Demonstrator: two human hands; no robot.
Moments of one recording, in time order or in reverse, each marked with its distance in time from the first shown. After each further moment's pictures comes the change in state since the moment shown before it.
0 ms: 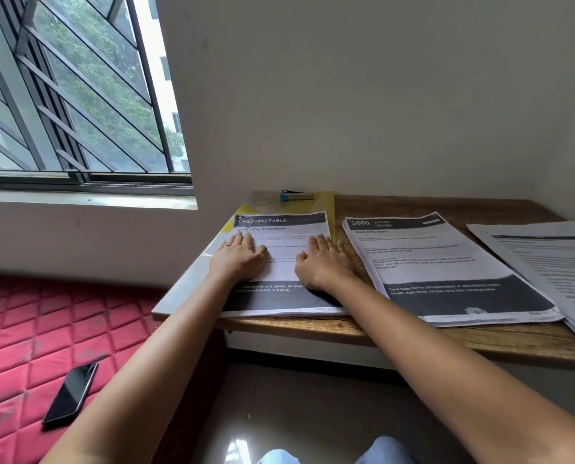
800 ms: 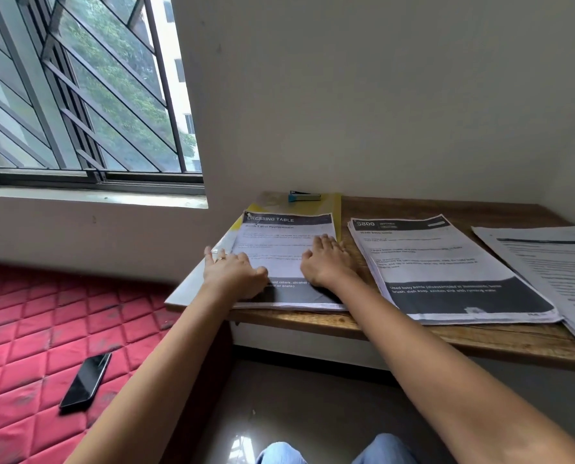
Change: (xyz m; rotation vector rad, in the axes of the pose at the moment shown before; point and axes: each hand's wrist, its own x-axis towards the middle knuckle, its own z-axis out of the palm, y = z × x) left_hand -0.081 0.004 -0.026 0.144 -0.087 -0.062; right_hand -0.004 0.000 0.001 0.051 0.033 -0.009
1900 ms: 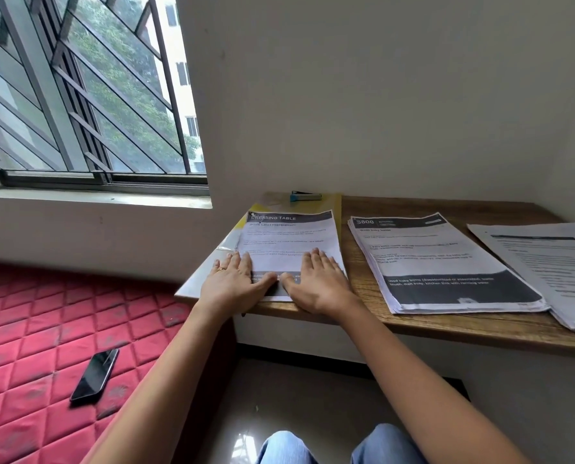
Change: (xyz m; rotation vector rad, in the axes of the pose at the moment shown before) left_hand -0.024 -0.013 0.017 -0.101 0.063 0.068; right_hand -0.069 -0.017 0.001 -0.017 -0.062 -0.113
